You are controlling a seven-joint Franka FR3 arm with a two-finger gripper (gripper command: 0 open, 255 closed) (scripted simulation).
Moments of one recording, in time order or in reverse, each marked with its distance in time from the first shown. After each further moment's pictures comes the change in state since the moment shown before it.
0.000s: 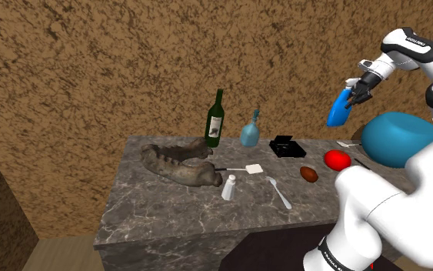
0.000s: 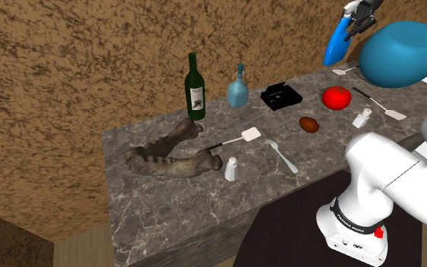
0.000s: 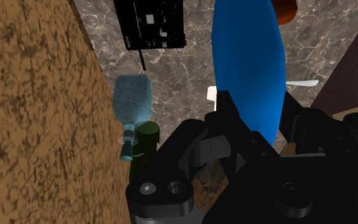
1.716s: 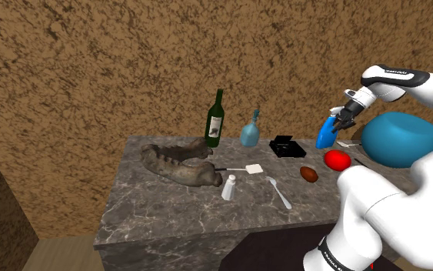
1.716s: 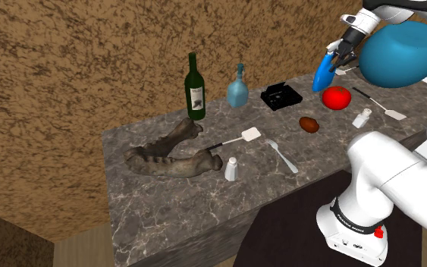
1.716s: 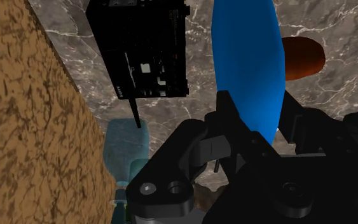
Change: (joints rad) arm -0.119 -0.043 -0.025 -0.367 -0.046 0.328 -0.050
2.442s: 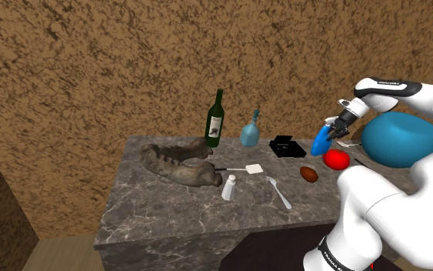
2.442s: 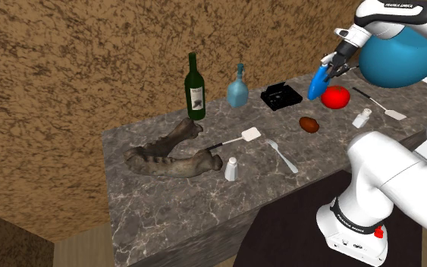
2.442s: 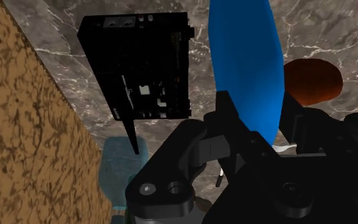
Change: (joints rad) arm 0.001 -0.043 -0.035 -0.086 -0.034 0.111 -0.014
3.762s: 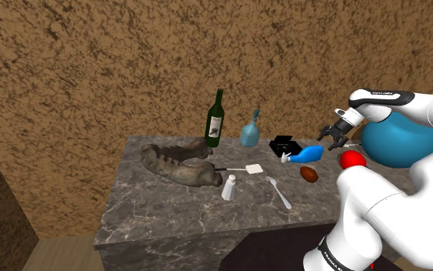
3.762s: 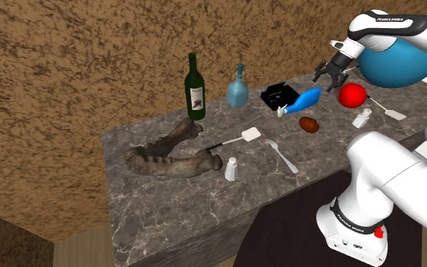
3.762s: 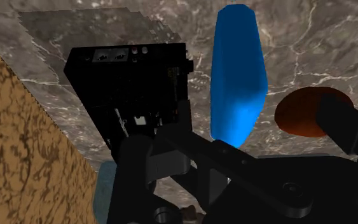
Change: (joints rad) arm 0.024 -0.042 -0.063 -0.045 -0.036 0.085 -0.010
